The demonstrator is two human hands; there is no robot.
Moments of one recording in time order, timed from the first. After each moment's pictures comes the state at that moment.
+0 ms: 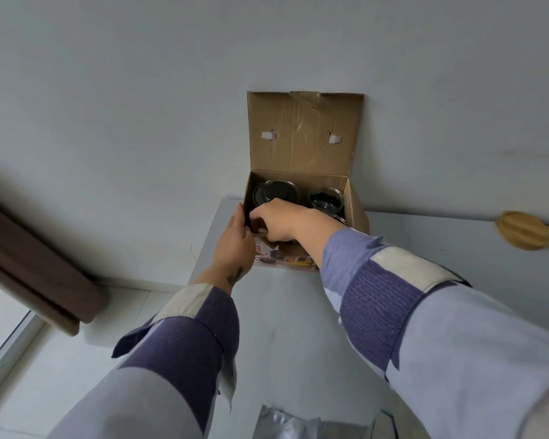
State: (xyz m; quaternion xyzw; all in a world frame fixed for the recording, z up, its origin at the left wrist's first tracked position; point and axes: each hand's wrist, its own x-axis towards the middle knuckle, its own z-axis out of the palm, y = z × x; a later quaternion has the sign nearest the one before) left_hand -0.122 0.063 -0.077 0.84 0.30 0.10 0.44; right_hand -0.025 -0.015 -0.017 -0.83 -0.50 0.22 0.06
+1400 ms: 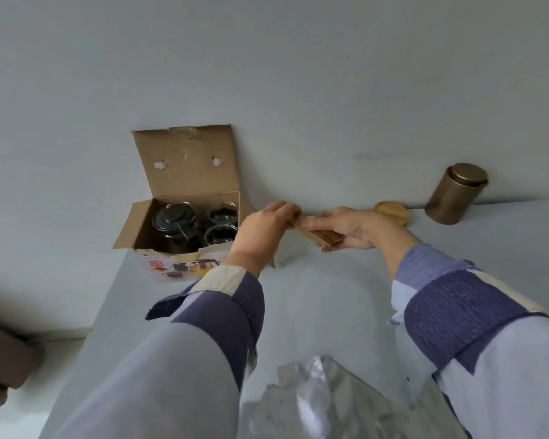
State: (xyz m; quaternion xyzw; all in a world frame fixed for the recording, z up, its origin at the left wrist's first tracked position) left_hand -0.043 -0.146 -0.005 0.96 -0.07 0.19 0.19; right_hand 0.032 -0.311 0.019 -0.78 -0.10 0.39 0.48
